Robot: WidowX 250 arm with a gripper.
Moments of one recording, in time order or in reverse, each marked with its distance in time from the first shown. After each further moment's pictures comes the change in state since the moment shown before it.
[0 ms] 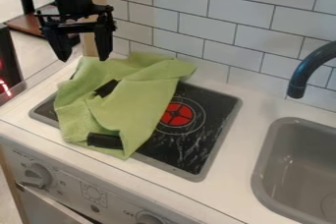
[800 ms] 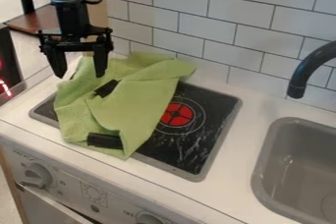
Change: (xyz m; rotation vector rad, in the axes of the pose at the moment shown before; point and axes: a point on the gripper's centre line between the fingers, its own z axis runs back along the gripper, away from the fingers) arm 0.011 0.011 -0.039 0.086 0.073 0.103
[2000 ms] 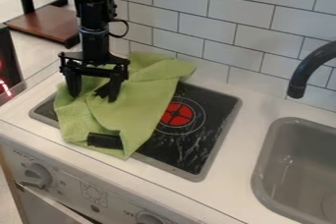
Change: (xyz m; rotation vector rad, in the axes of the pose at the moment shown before) arm 0.003 -0.015 -0.040 0.113 0.030 -0.060
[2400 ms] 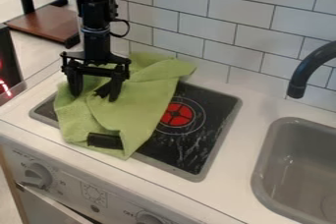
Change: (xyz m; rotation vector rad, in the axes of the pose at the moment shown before) arm 0.005 -0.001 -0.001 -0.003 0.011 0.000
